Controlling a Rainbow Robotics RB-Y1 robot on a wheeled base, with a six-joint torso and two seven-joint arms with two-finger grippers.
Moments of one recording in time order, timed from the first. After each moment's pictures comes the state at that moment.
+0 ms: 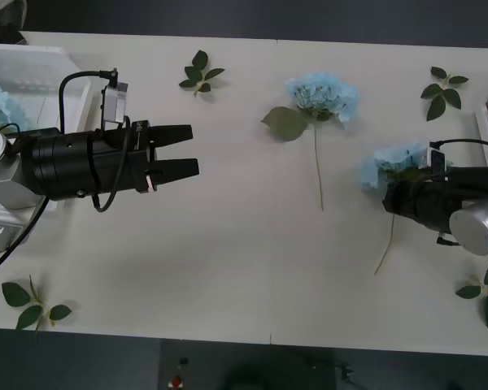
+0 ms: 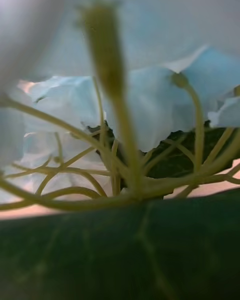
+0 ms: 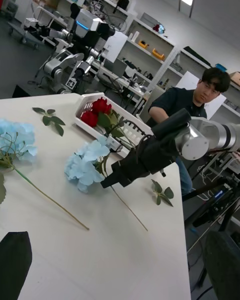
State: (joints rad) right arm -0.33 -0.87 0.49 -1.51 -0.80 0.67 0.90; left arm -0.39 0.54 -0.09 -1.43 2.08 1.22 -2.74
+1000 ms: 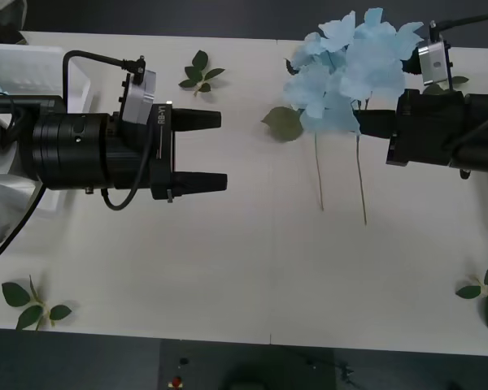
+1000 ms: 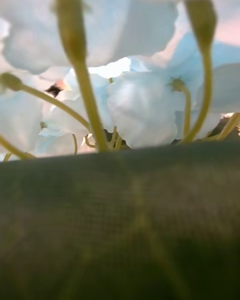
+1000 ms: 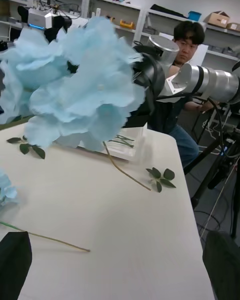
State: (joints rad) right arm -0.33 -0.82 0.09 -1.75 -2.03 0.99 2.48; left arm -0.37 0.53 -0.09 -1.77 1.90 1.20 -2.73
